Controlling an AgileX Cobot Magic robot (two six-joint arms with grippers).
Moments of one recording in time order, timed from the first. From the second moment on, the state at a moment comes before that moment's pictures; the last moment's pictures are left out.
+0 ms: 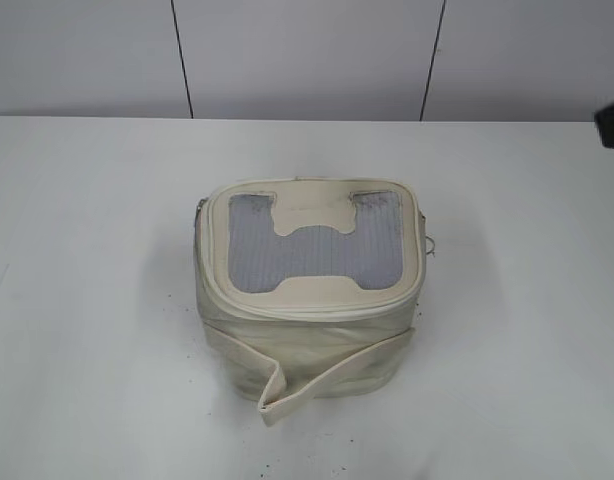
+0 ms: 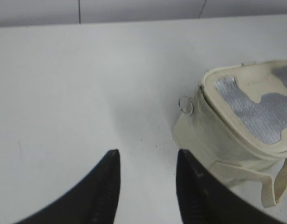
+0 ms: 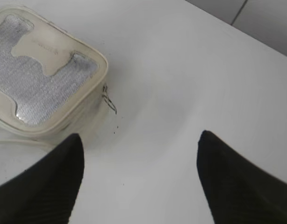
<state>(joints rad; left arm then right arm) -0.06 0.59 -0.56 -0.56 0.68 0.47 0.31 0.92 -0.90 0.18 0.75 -0.39</state>
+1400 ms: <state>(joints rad) -0.14 1.56 -0.95 -0.98 0.85 1.10 0.51 2.17 -1.95 0.59 1.18 -0.96</state>
